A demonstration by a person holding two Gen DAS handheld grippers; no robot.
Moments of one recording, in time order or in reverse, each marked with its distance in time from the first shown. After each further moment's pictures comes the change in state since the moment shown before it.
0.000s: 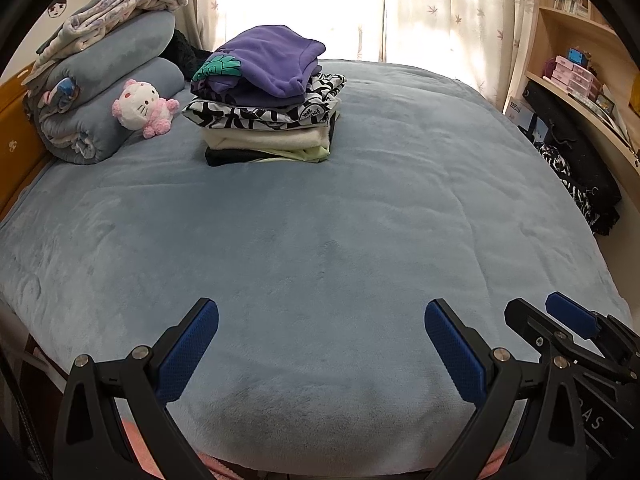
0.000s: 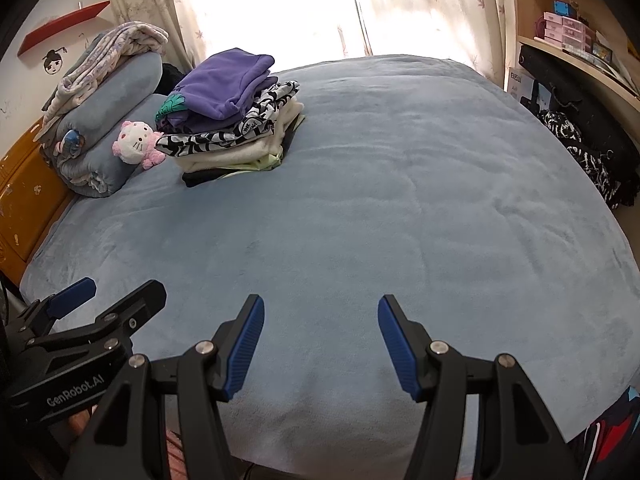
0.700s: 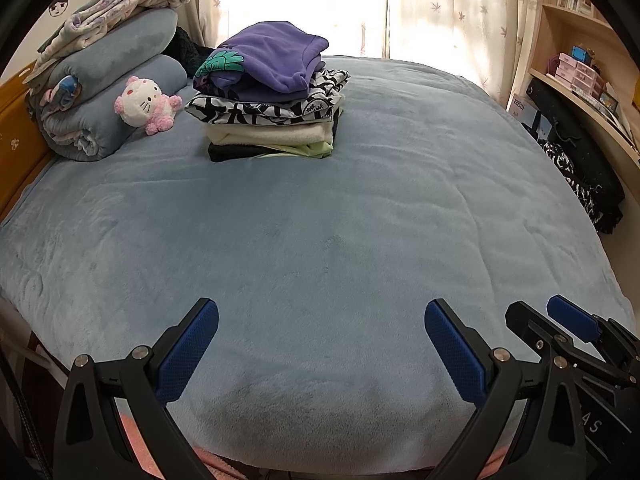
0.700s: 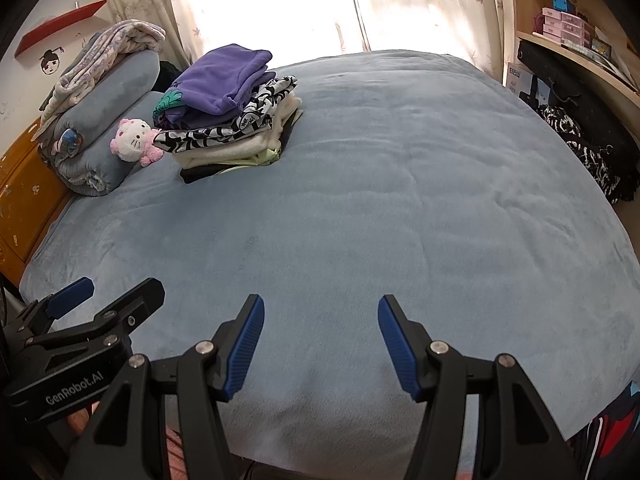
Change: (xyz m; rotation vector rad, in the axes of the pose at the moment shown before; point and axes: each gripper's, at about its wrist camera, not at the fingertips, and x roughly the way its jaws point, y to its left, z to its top) left arm 0.001 0.002 -0.001 -0.001 0.010 0.009; right arm 0.006 0.000 -0.004 0.010 0.014 0.003
